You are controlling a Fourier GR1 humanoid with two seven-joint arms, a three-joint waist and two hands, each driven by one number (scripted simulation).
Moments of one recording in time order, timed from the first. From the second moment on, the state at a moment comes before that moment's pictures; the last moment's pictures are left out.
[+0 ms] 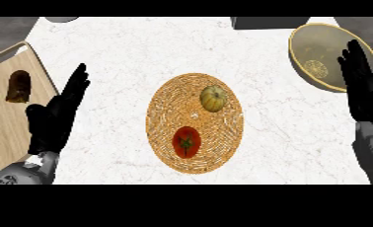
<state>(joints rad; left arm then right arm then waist) -0.13 0.55 -0.34 -1.64 0.25 0.41 0.19 -0.25 -0.48 -0.01 -1.34 -0.25 -0.25 0.01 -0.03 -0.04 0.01</state>
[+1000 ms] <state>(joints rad) -0.29 0.53 -0.29 -1.57 0.17 0.43 0.14 -0.62 -0.44 0.33 -1.27 -0.14 0.50 -0.65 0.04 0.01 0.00</state>
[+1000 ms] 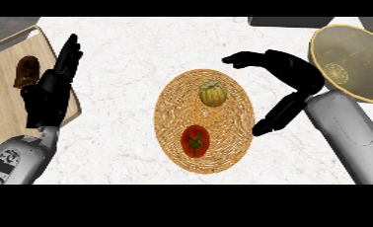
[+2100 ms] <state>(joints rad) -0.24 0.47 -0.24 -1.56 0.10 0.40 0.14 -0.77 -0.39 0.68 -1.45 0.44 0.56 -0.45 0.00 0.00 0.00</state>
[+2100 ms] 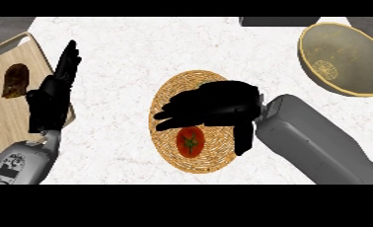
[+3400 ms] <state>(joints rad) -0.25 0.39 -0.10 -1.57 0.00 0.28 0.18 -0.65 -0.11 0.73 -1.17 0.96 0.47 -0.44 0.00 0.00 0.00</state>
